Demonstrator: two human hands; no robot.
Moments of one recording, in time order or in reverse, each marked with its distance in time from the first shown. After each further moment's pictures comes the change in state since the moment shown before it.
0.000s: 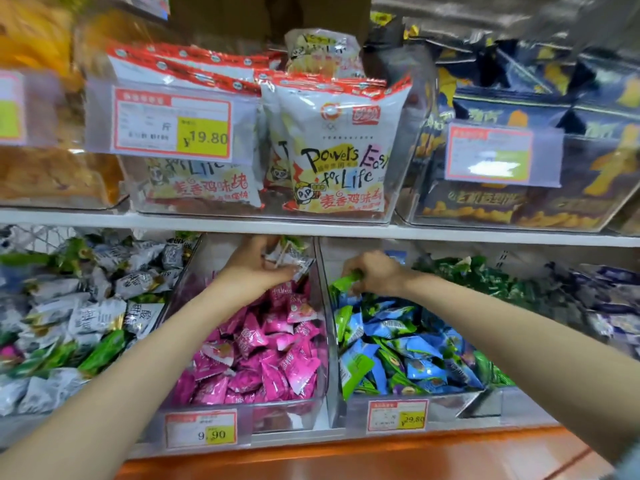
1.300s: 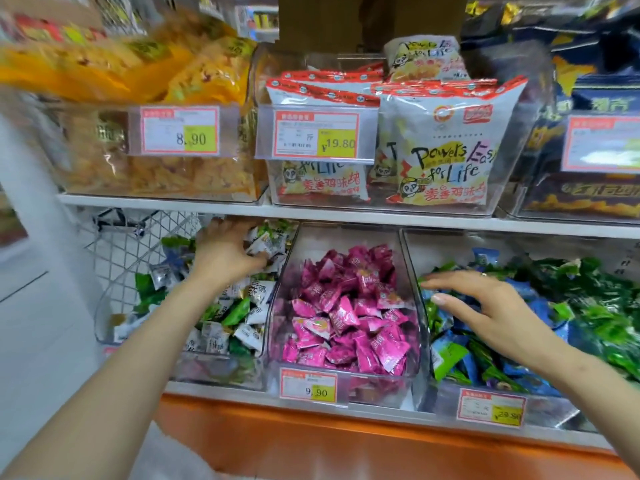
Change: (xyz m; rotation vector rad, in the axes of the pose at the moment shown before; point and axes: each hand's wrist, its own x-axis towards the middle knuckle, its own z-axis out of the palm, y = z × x) left_hand -0.028 -0.069 -0.133 0.841 0.300 -0.108; right_hand -0.104 -0.047 0.022 0.218 0.427 -0.375
